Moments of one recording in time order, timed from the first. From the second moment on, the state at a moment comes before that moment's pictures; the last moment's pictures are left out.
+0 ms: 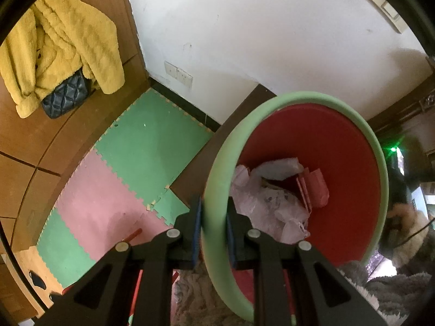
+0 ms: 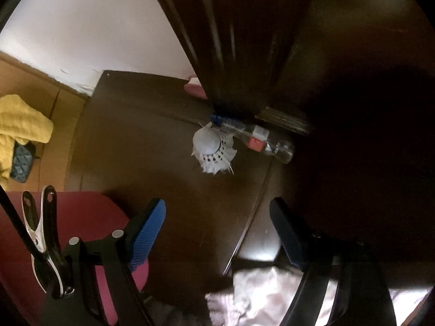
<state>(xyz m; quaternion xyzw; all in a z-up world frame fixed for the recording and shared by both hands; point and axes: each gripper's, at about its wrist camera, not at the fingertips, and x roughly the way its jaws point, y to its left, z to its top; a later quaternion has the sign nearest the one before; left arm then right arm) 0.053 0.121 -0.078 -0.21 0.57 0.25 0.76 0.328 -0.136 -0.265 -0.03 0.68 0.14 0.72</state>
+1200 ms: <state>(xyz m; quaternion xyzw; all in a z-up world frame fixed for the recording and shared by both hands) 0.057 0.110 -0.084 -0.19 0.58 0.25 0.75 0.316 -0.155 -0.218 0.04 0.62 0.19 0.76</state>
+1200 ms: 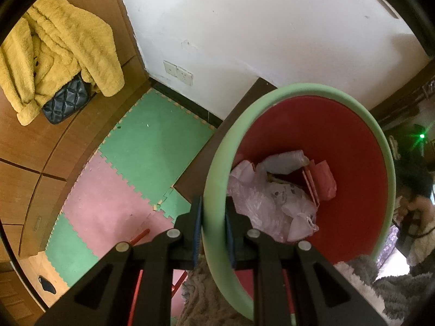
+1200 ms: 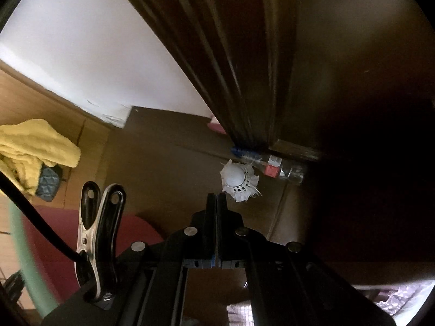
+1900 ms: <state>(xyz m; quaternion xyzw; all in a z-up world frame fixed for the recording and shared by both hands) 0.056 0.102 -0.087 -0.17 0.59 0.25 0.74 0.360 -0.112 -0.311 -0.03 0.66 0.16 0.74</state>
